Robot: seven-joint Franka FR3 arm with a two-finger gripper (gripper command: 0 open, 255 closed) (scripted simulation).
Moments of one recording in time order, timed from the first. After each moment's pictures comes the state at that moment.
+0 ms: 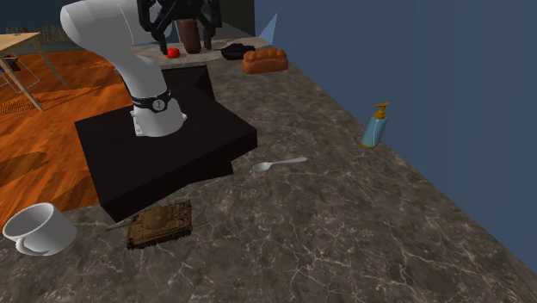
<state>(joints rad) 0.01 -0.74 0.16 -2.59 0.07 1.69 0.16</state>
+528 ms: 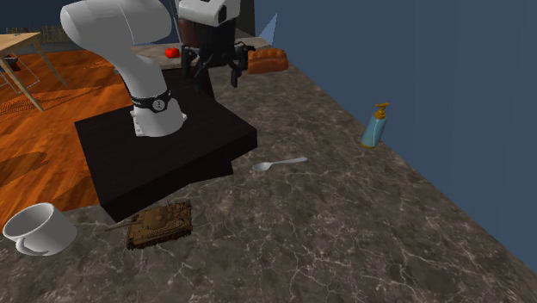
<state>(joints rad) 0.02 -0.53 0.28 -2.68 0.14 1.96 0.31</state>
